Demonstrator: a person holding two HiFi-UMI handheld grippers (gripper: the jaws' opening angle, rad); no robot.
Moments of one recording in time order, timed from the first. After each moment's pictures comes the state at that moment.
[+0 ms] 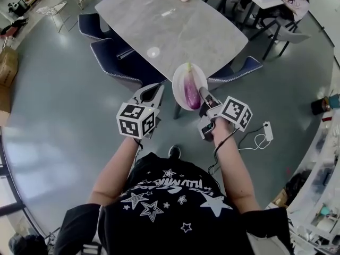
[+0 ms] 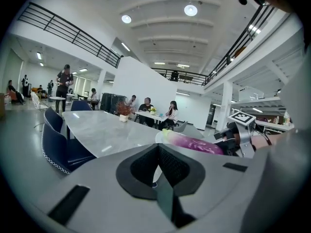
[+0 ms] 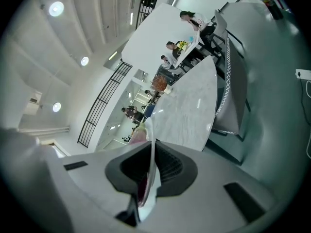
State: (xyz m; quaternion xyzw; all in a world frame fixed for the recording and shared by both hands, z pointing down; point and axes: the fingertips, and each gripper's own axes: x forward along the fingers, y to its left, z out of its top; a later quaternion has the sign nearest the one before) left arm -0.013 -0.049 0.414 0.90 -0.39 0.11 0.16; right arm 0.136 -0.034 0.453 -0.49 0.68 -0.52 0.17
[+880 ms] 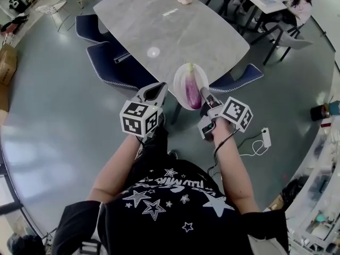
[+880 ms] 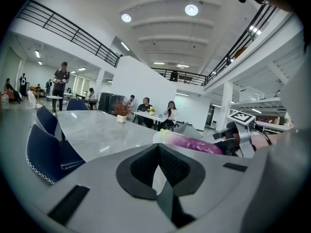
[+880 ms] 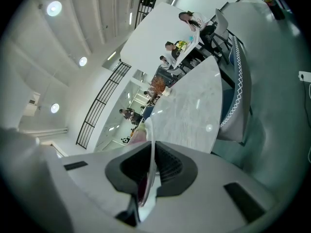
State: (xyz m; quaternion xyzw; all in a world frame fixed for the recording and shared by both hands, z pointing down) left arm 0.016 -0.097 0.425 0.90 -0.38 0.10 0.16; right arm 0.157 -0.081 0.462 -0.50 0.67 -0.52 0.17
